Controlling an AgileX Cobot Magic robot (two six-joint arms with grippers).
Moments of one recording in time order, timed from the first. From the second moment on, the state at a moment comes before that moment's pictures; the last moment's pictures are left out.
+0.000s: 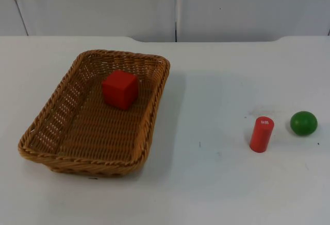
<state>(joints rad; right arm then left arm) 0.82 0.00 -0.52 -0.06 1.08 0.01 -0.02 0.00 -0.50 -0.01 1.09 0.02</state>
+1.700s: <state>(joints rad) 0.82 0.00 -0.52 -0.06 1.08 0.01 0.04 0.00 -0.50 -0.01 1.09 0.02</state>
